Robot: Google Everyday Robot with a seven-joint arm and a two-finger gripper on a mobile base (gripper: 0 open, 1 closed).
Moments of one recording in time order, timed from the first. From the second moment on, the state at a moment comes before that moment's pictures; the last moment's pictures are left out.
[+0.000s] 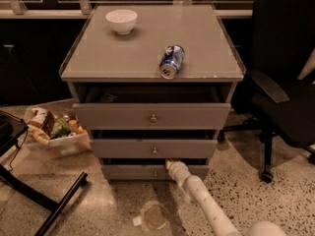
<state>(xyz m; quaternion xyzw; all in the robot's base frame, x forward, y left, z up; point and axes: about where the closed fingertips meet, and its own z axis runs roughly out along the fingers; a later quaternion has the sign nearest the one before) 0.759 -0.105 0.210 -0.02 0.82 0.18 0.55</state>
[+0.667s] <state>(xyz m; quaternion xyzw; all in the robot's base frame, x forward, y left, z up) 0.766 -0.113 0.190 0.00 0.84 0.16 0.52</state>
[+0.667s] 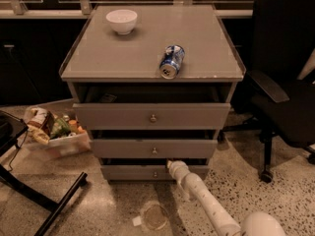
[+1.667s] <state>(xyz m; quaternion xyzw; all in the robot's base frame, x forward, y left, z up) 0.757 -0.125 0.194 0.01 0.84 0.16 0.51</state>
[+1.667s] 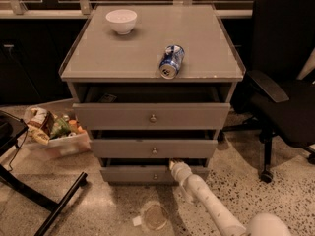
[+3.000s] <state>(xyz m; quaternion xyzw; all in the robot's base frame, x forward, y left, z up) 0.701 -0.131 0.198 -0.03 0.91 0.11 0.41</state>
